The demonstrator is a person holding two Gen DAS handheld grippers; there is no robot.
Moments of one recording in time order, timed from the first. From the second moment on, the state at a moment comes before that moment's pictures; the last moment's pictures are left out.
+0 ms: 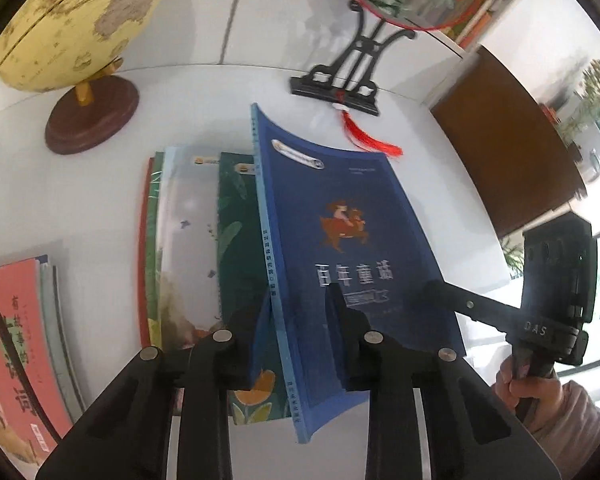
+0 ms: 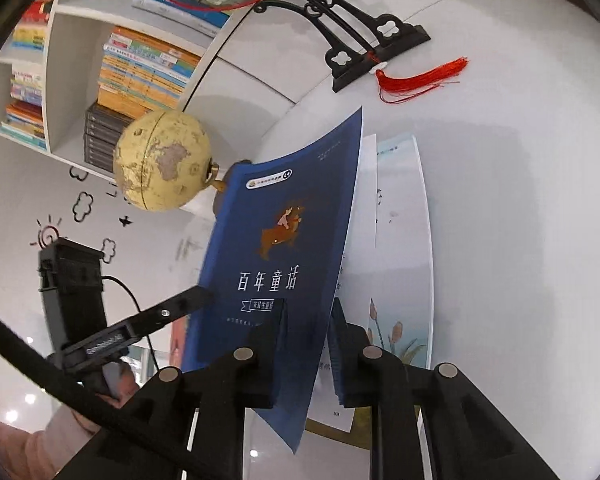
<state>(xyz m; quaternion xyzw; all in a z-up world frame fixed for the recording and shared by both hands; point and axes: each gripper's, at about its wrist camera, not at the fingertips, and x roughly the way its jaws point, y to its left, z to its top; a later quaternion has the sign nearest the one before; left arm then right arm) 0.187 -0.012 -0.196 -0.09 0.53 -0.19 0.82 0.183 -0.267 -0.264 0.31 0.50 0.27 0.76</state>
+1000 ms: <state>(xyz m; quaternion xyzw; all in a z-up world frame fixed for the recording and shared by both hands) 0.136 0.010 -0.167 -0.14 0.50 -0.19 0.83 0.151 -0.226 -0.217 0.18 0.50 0.30 0.79</state>
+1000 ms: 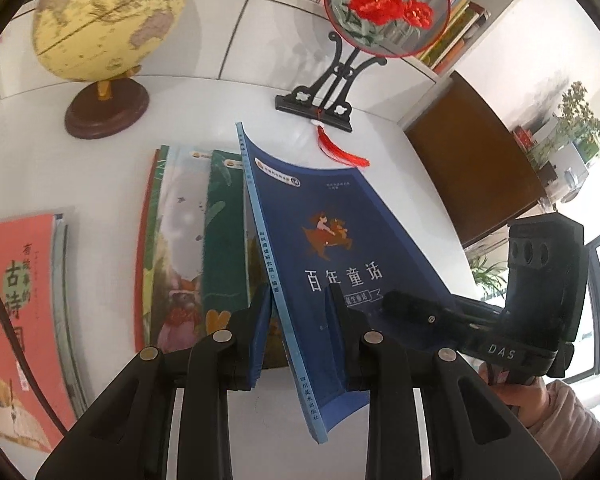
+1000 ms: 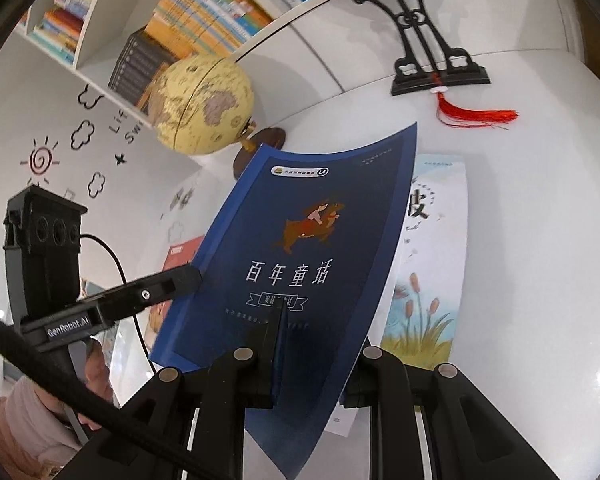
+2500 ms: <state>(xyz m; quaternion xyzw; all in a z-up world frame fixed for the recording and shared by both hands) 0.044 0.262 -0.169 -0.18 0.45 -0.05 0.88 0.098 0.097 -0.194 0.03 0.47 0.45 0.76</state>
